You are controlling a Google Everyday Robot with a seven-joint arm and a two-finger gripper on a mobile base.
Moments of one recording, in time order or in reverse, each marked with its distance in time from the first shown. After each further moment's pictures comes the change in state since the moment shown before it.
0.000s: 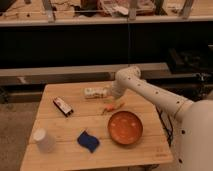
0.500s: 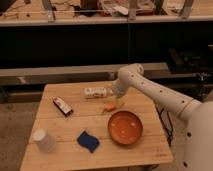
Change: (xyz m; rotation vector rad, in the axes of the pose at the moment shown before) arm -0.001 0.002 -0.030 -0.001 -0.001 0.026
